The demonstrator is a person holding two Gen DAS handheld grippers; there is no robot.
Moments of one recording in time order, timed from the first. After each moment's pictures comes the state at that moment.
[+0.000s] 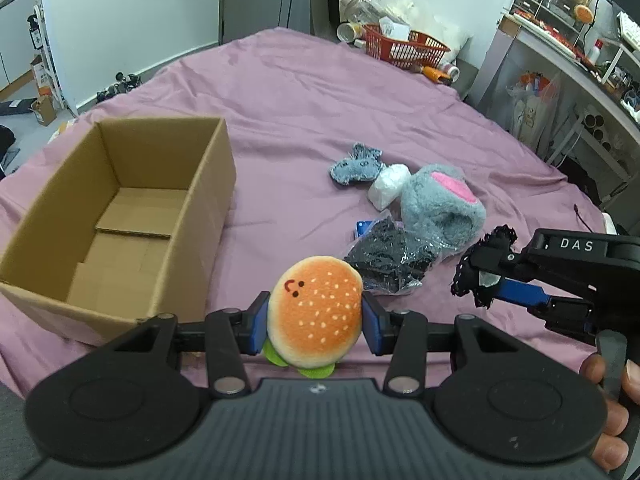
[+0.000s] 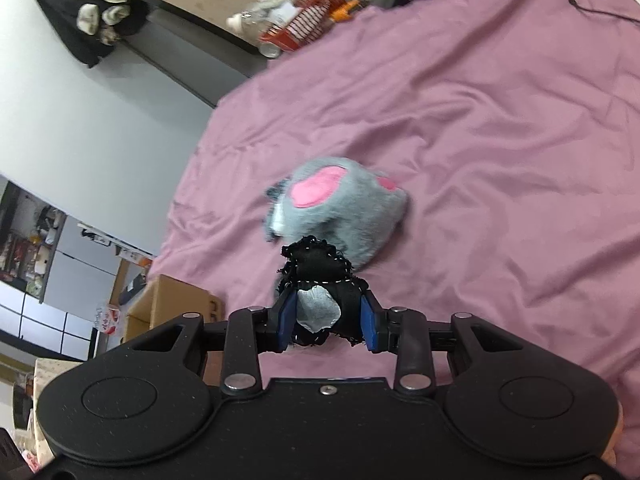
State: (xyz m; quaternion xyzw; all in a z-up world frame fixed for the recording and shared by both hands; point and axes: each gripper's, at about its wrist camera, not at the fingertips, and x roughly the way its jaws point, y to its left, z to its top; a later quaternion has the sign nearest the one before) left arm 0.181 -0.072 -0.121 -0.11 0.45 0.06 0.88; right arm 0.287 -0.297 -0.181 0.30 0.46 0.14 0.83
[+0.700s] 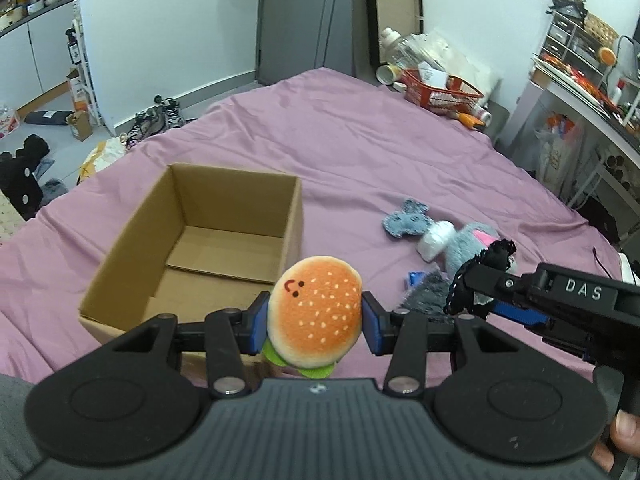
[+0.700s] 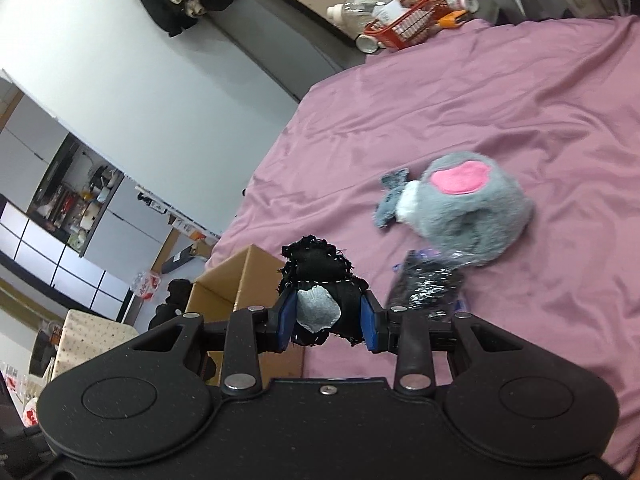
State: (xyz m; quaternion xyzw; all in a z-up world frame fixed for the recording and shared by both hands) left arm 0.170 -0.021 -0.083 -0.11 0.42 0.10 0.90; right arm 0.273 -0.229 -0.150 0.27 0.42 0.24 0.83
